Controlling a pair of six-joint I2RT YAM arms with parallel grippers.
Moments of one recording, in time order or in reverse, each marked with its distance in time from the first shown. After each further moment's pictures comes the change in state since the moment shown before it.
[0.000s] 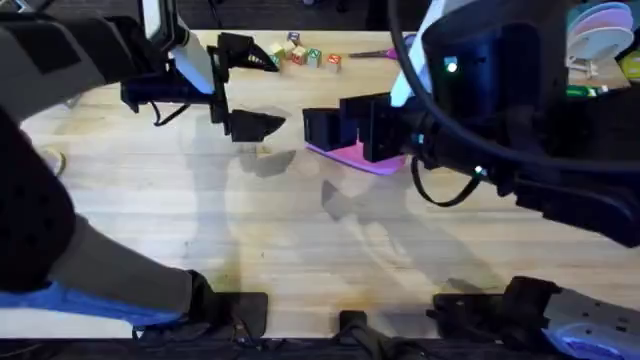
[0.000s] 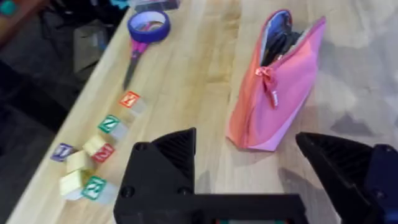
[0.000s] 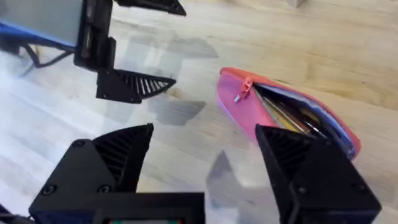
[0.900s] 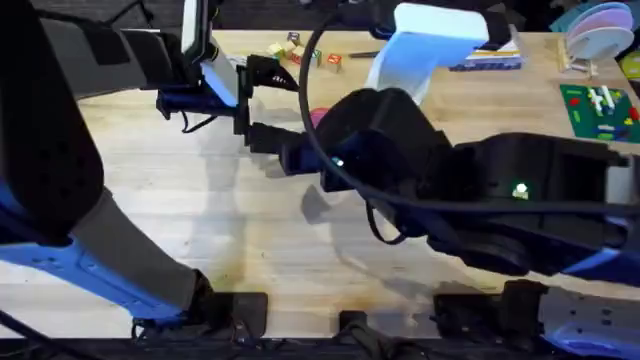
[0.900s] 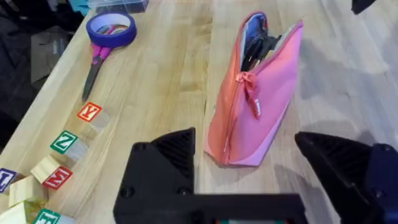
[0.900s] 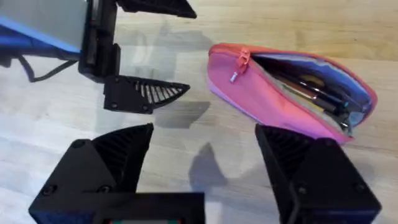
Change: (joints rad) left arm -0.085 0.133 0.000 0.003 0.041 0.031; right arm 0.246 0.146 0.000 -0.019 0.362 0.311
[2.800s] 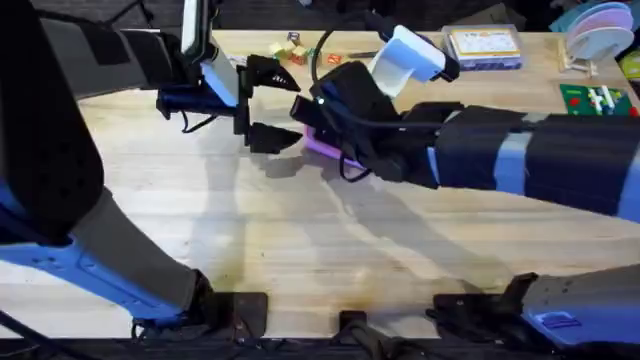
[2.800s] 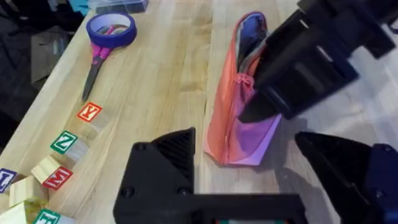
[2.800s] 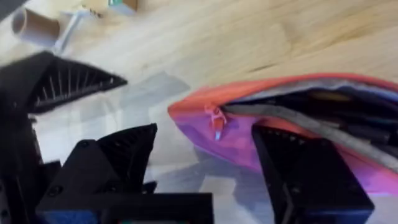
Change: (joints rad) left arm 0.000 0.000 0.000 0.001 0.000 0.000; right arm -0.276 0.349 0.002 0.333 -0.155 0.222
